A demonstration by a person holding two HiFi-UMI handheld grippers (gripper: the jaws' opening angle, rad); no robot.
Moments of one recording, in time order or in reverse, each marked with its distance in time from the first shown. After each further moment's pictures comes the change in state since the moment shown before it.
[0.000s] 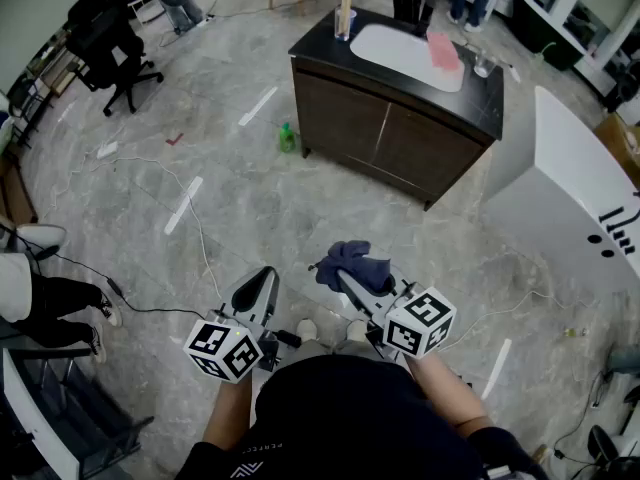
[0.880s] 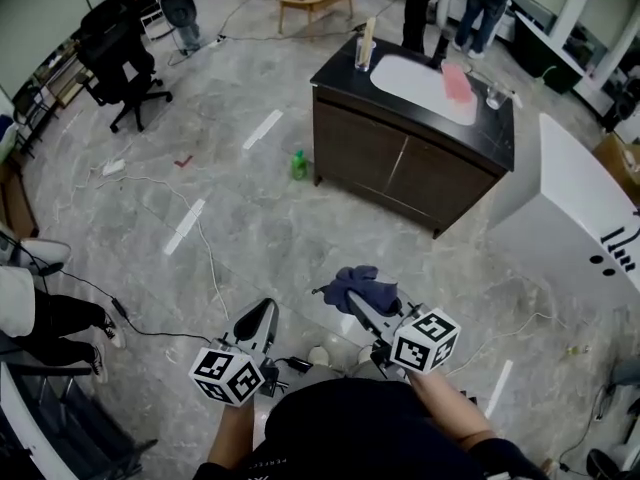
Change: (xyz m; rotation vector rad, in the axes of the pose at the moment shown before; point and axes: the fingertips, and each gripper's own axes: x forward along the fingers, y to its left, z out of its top) left arm -0.040 0.073 0.006 -0.031 0.019 0.034; right arm 0.057 0.020 -0.002 0.076 -0.014 -0.020
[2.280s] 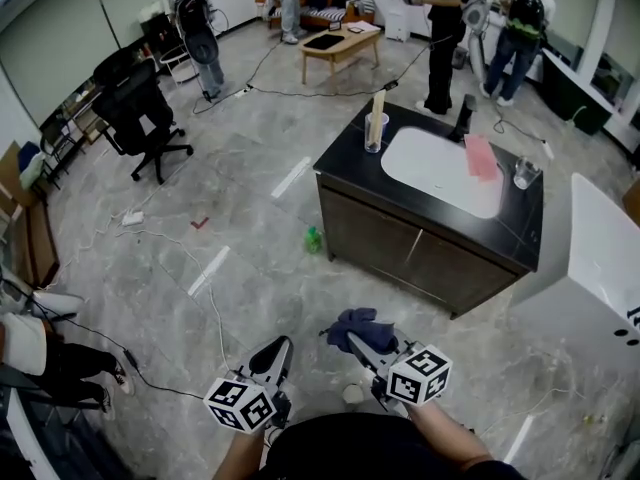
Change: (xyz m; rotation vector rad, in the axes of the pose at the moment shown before) left arm 0.210 0.015 0.076 0.009 -0.006 0.059; right arm 0.092 -0.174 0.108 -0.013 0.024 0.100
